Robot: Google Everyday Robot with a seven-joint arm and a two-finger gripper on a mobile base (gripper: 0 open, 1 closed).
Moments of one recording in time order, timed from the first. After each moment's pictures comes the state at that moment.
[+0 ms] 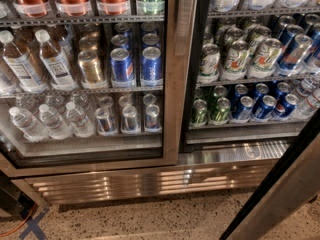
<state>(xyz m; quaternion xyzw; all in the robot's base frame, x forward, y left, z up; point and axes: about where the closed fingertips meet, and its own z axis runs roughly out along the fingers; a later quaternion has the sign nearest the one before) 0.207 -0.234 1.148 -0.41 0.72 0.10 0.56</state>
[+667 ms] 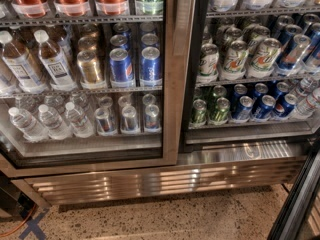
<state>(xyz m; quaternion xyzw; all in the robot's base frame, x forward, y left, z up) 0.192 -0.220 1.156 -0.43 0.70 0.10 0.56</state>
